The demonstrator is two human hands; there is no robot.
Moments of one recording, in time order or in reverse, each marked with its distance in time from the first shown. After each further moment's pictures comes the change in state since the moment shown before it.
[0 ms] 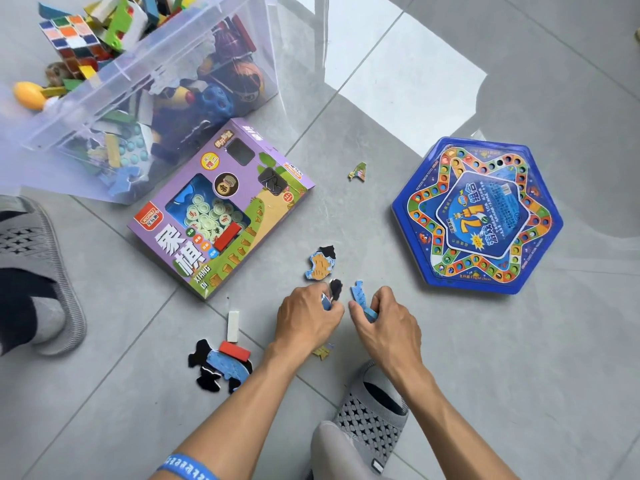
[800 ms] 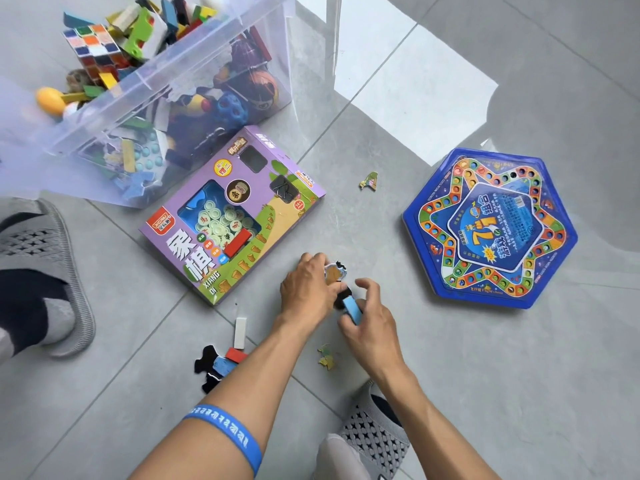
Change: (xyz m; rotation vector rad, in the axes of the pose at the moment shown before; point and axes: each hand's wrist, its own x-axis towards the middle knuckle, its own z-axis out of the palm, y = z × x) left_hand 0.046 0.001 -0.019 0.042 0.090 -0.033; right_hand 0.007 -0.028 0.024 0.269 -0.087 -0.157
